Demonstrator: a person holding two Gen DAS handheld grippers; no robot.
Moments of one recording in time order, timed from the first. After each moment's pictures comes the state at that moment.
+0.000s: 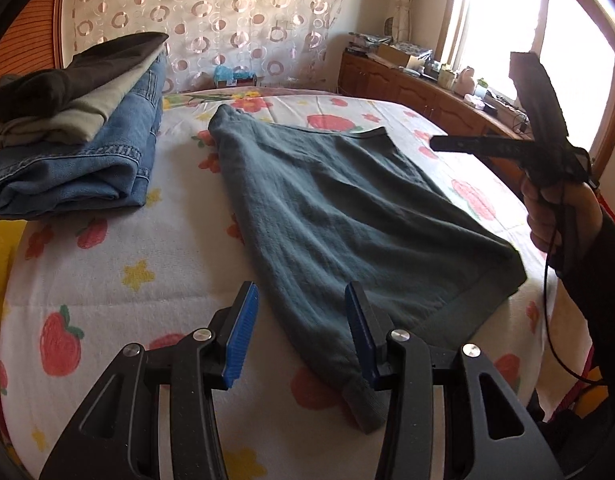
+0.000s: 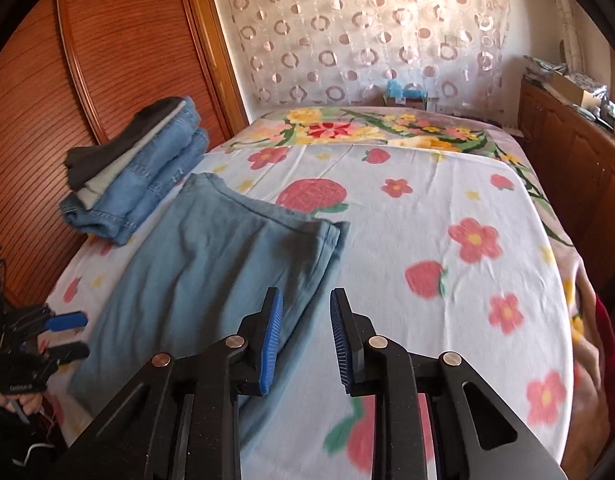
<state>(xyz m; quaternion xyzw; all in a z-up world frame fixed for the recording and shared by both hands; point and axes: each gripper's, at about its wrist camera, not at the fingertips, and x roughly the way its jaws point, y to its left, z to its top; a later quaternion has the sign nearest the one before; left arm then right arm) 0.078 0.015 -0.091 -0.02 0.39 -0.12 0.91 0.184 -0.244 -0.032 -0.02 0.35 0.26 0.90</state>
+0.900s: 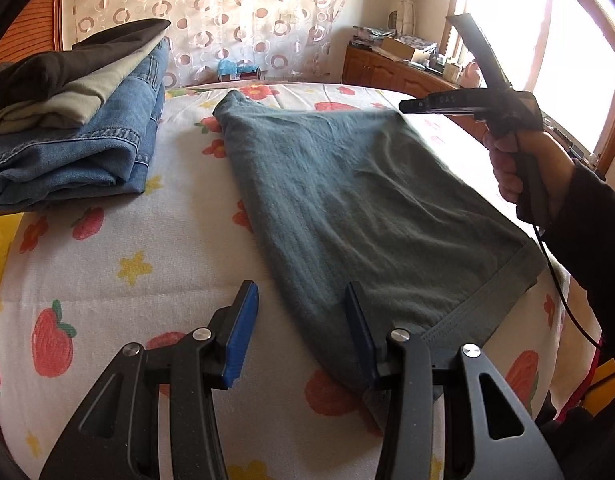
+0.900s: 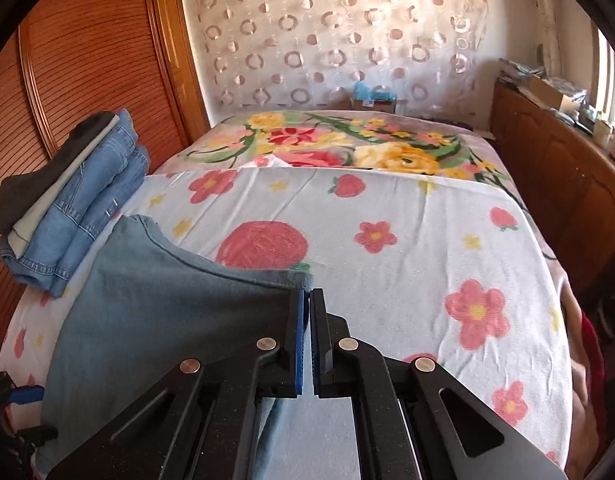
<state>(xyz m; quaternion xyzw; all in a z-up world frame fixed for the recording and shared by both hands) 0.080 0.016 -0.104 -0.02 0.40 -0.12 0.91 0.263 -0.210 -0.036 -0.03 0.34 0.19 0.92</state>
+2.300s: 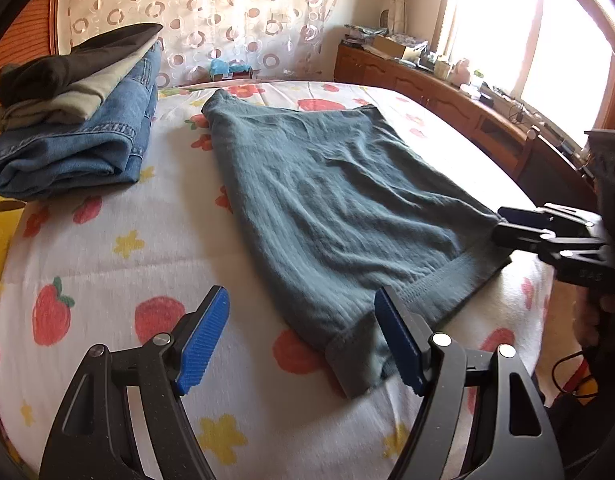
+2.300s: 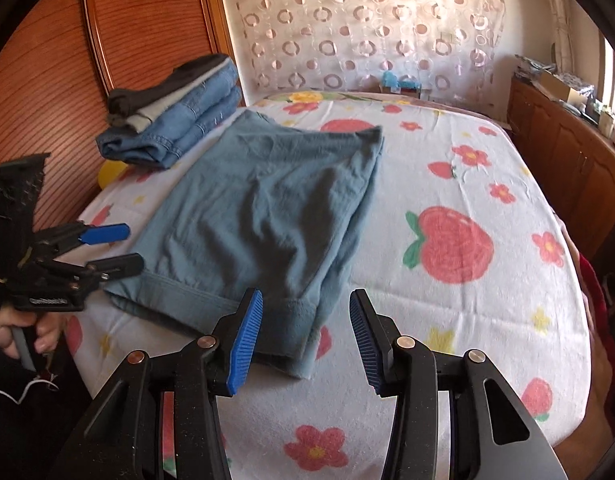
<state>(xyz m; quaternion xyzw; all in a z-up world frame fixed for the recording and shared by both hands) 0.055 0.008 -0.100 -0.02 0.40 -0.13 0.91 0.048 -0.240 -0.052 -0.04 0.36 0.23 0.90</state>
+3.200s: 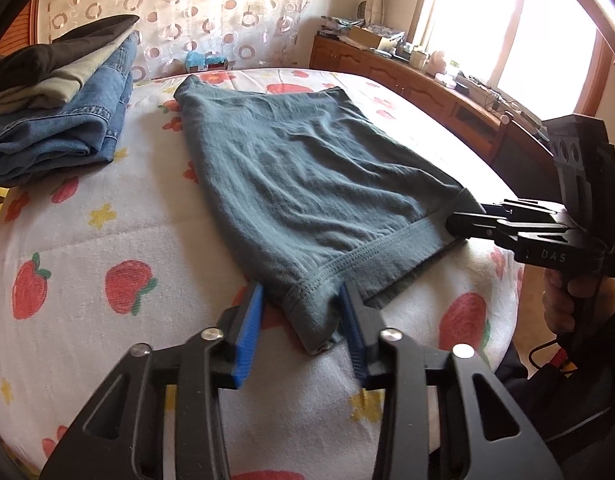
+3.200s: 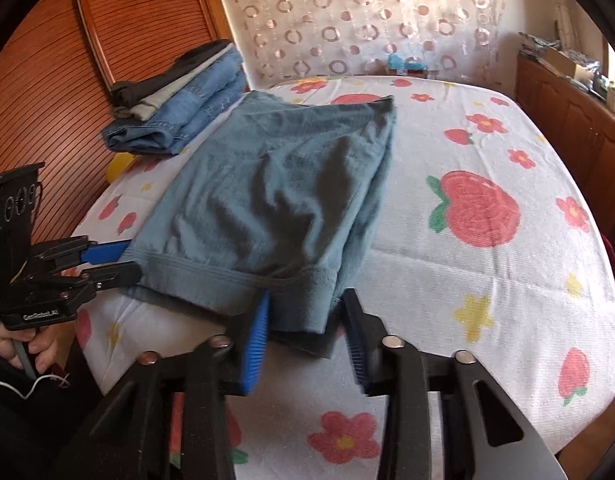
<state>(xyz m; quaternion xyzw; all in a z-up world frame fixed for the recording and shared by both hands) 0.036 -0.001 -0.104 -0.02 0.41 -0.18 0.89 0.047 -0.228 -0.071 -0.01 0.38 0.25 0.89</state>
